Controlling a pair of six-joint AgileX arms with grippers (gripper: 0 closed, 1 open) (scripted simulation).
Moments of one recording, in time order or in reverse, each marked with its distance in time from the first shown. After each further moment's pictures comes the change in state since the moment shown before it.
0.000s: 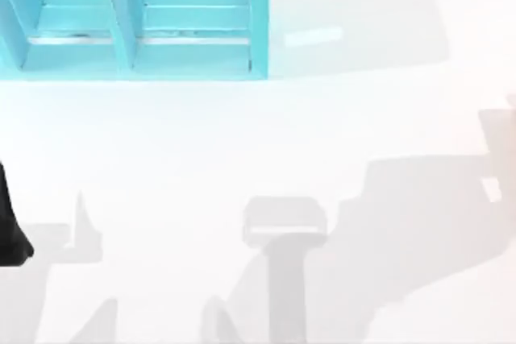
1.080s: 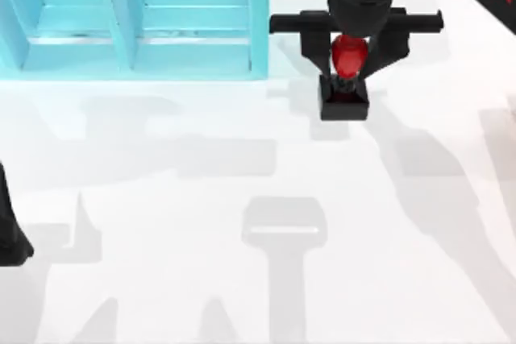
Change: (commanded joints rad) left arm 0.000 0.000 0.000 0.000 0.000 0.000; right arm 0.890 0.629 0.823 -0.237 0.127 0.887
